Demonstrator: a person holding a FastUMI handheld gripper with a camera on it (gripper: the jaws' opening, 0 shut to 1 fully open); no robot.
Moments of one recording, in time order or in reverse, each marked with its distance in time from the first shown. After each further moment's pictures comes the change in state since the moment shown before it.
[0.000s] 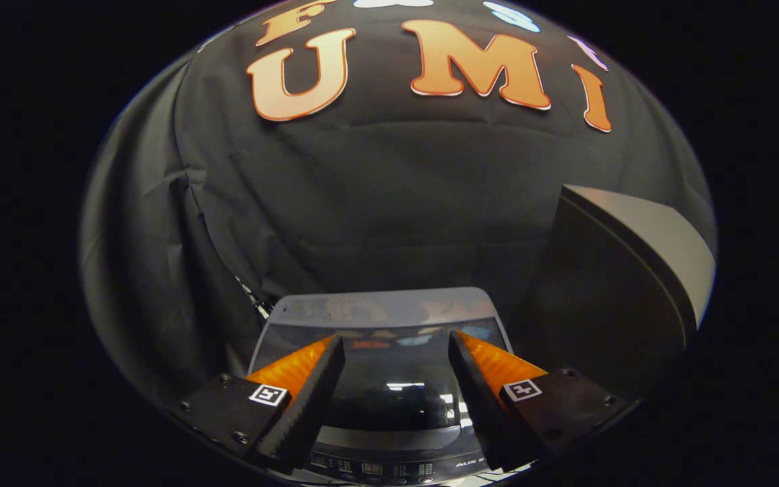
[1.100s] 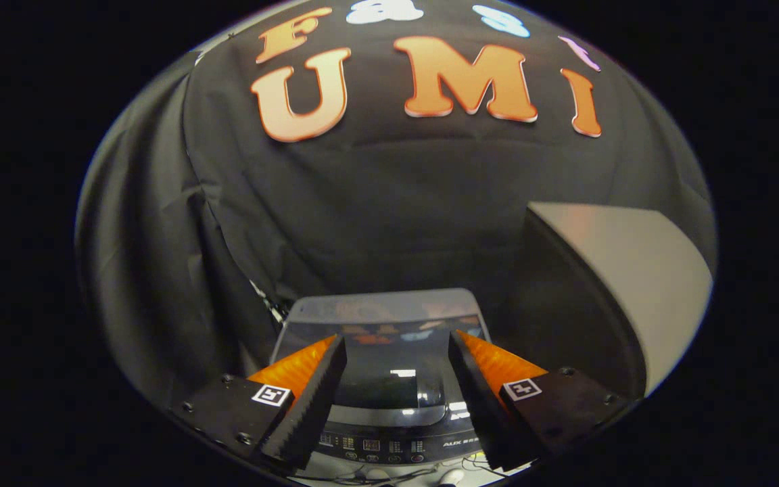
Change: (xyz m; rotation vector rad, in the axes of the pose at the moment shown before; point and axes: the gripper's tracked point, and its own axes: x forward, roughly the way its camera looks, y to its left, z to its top) arm -0.091 -0.011 0.046 0.014 -0.109 0.035
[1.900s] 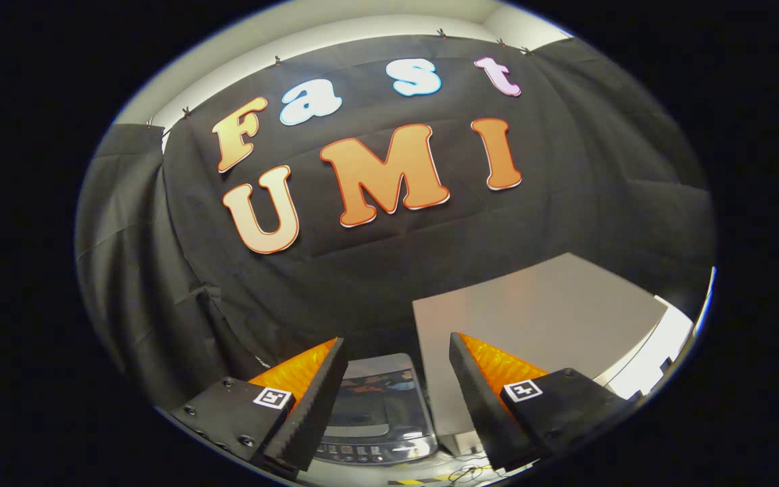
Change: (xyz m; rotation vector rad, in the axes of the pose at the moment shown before) arm -0.187 -0.140 0.107 0.132 -0.276 -0.069
